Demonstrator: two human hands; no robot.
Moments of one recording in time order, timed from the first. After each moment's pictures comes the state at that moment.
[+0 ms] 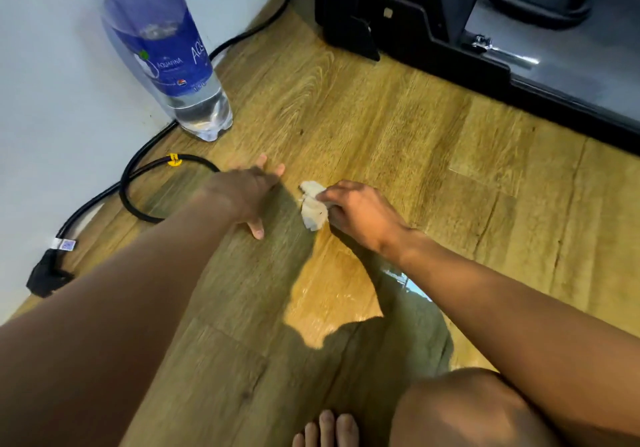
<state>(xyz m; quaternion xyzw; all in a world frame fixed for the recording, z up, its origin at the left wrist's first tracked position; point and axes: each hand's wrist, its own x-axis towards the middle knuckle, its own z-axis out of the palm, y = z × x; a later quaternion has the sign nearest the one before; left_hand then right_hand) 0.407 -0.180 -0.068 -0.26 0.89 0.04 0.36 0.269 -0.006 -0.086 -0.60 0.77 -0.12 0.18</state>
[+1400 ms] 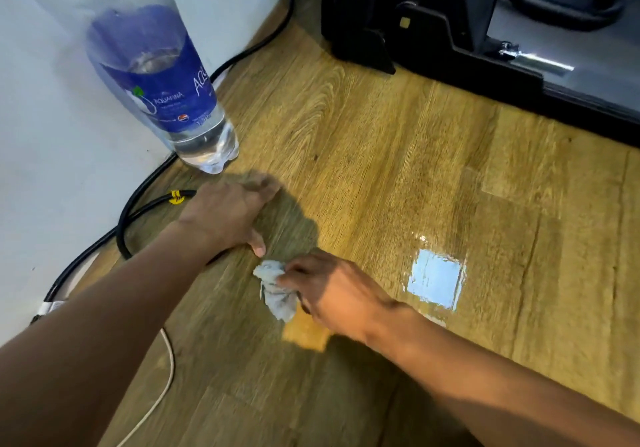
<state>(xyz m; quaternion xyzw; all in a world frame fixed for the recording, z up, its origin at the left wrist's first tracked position) 0.416 -0.227 -0.066 -0.19 0.95 -0.03 0.26 0.341 -0.020 -0.084 -0.70 0.66 -0.17 0.21</state>
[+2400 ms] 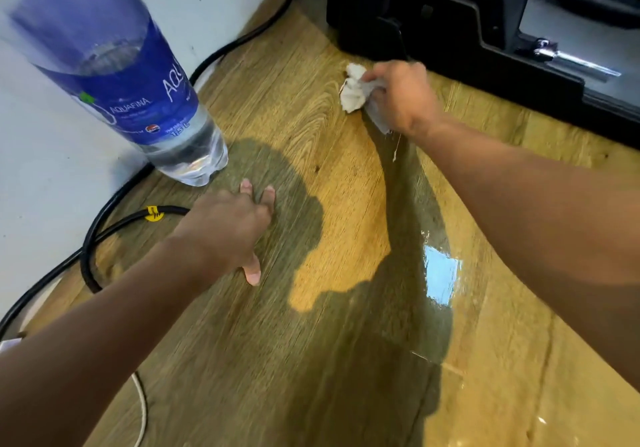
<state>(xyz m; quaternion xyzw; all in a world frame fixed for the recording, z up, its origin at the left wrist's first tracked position) 0.391 -0.233 -0.083 -0.19 0.92 -0.06 0.34 0.102 -0.176 -0.102 -0.44 0.88 -0.18 0.06</state>
